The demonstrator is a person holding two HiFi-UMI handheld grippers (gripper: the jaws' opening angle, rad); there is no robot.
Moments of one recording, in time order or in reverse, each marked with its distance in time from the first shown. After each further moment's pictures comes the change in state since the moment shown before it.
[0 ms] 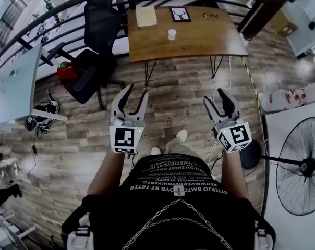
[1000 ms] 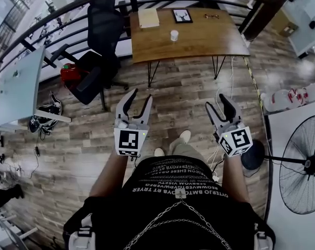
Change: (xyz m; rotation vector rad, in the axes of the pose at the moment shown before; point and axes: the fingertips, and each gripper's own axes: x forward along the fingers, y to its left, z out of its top) left arm -0.019 -0.011 -0.010 0.008 0.023 -0.020; right arm -0.020 0.019 -0.013 0.029 0.009 -0.003
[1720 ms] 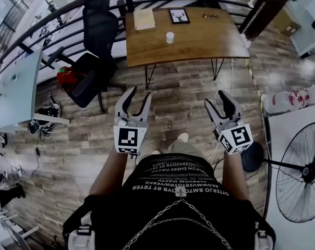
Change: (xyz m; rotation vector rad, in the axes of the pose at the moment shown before) left arm 0.068 -0.007 0.004 -0.005 0.012 0.012; right arm 0.031 -0.060 0.005 -0.003 -0.014 0.025
